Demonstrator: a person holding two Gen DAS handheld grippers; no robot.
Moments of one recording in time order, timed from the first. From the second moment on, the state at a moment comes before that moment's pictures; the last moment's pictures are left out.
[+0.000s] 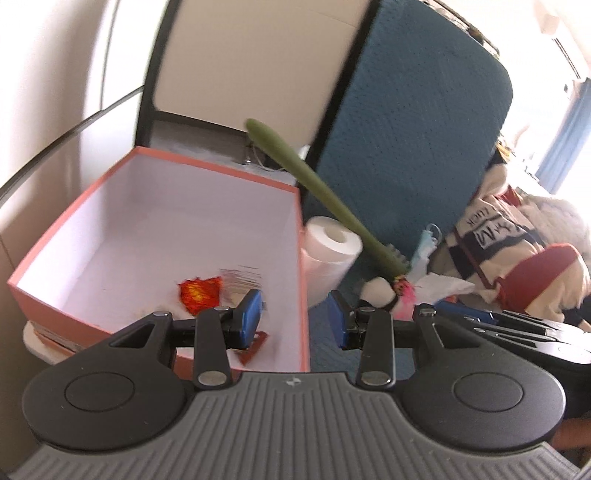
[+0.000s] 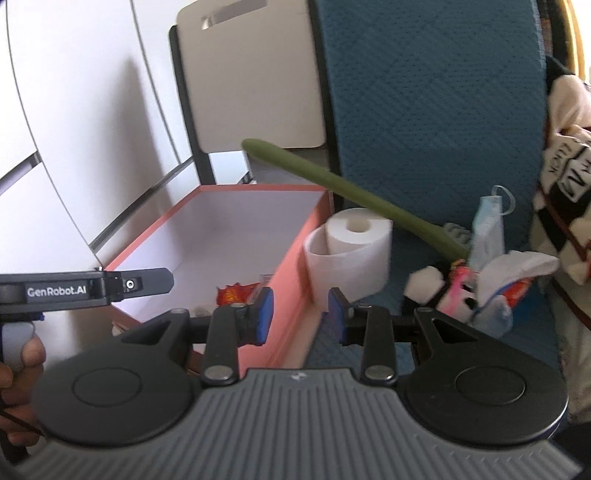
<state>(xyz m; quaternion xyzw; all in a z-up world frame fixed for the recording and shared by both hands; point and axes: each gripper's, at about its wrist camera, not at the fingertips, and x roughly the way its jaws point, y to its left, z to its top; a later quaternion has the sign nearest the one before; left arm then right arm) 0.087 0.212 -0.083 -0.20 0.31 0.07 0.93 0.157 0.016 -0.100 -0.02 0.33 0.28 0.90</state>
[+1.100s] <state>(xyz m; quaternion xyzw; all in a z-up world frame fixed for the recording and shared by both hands) 0.116 0.050 -0.101 -0.16 0.35 -0.05 0.92 0.122 -0.158 -0.115 0.03 0.32 0.15 0.94</state>
